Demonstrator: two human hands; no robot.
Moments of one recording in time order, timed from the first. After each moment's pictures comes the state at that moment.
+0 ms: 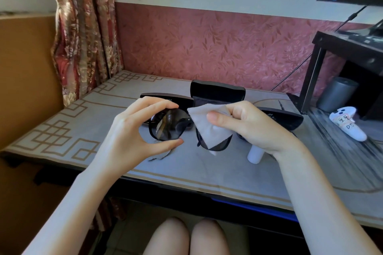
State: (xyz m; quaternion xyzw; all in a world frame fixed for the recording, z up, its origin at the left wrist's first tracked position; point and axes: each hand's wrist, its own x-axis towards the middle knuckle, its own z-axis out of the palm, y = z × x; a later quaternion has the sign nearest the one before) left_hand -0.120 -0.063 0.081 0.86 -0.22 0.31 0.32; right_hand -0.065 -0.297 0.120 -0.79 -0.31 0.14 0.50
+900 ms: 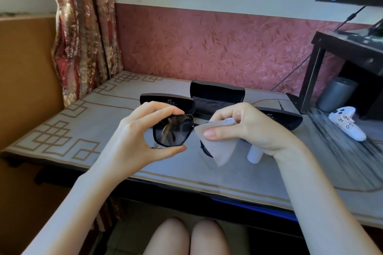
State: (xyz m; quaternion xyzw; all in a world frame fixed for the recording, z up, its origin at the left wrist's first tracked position) left_hand -0.123 -0.068 0.080 0.87 -0.24 0.30 0.31; right_hand -0.073 -0.297 0.129 -0.80 -0.30 0.17 0.50
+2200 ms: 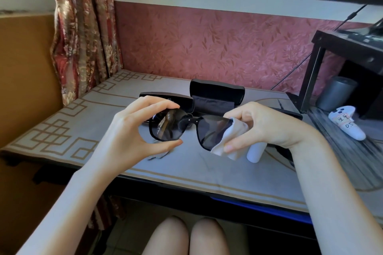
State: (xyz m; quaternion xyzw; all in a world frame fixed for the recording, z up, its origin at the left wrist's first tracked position) left_hand -0.120 -0.062 0.082 0.87 -0.23 0.31 0.31; right_hand -0.059 -0.321 0.135 -0.82 -0.34 0.22 0.41
